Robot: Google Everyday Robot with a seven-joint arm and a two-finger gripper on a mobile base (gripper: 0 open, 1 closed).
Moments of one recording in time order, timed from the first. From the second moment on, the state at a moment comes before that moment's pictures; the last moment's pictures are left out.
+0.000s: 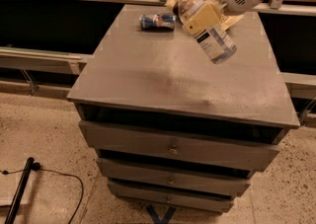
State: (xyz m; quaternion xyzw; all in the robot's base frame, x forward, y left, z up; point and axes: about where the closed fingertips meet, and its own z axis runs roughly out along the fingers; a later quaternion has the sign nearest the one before) arm 0.627 -0.109 0.973 -0.46 0.79 0.22 0.33
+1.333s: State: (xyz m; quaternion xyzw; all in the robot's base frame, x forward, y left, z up) arm 0.620 -0.094 0.977 -0.49 0.70 0.29 0.42
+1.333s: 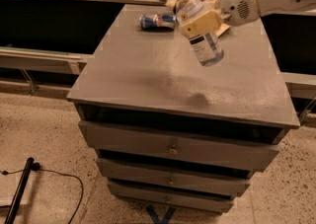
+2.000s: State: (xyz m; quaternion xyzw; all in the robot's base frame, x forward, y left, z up) arm 0.618 -0.065 0.984 -0.38 0.62 0.38 0.57
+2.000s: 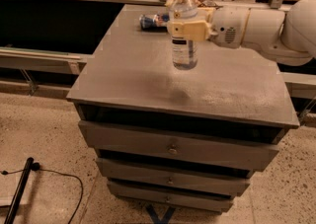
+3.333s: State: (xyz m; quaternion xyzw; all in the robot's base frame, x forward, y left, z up) arm 0.667 -0.043 0.975 -0.32 0.60 0.30 0.67
